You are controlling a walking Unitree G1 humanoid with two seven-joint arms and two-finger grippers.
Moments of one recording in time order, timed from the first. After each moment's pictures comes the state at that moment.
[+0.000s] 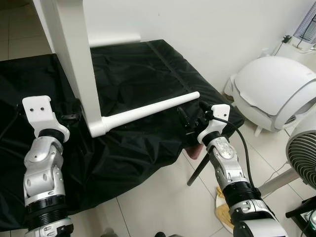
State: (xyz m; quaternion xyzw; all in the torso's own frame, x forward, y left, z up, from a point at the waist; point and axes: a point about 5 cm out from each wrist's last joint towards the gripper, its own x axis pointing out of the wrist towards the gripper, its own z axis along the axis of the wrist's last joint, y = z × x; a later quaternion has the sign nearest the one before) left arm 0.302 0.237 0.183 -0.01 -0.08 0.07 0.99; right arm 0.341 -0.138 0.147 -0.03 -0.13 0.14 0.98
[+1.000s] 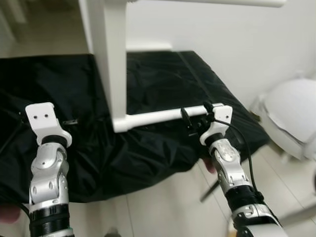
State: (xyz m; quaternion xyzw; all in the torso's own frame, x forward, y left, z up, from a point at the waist) left arm 0.295 0.234 0.177 0.00 -0.08 0.10 0.99; right arm 0.340 -0.144 0.146 -0.06 -0.13 0.12 0.98
